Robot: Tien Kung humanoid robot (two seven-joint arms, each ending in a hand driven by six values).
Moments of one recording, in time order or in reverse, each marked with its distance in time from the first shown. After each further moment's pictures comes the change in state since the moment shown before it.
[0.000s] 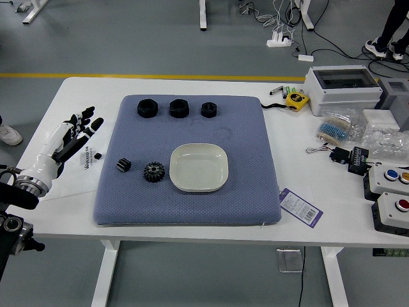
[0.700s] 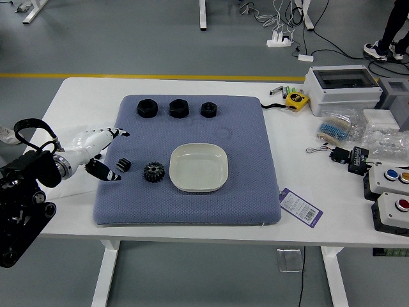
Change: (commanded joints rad) left arm -0.244 0.114 0.321 0.229 0.472 -0.074 0.030; right arm 0.011 -0.002 0.001 0.001 -0.001 -0.003 -0.003
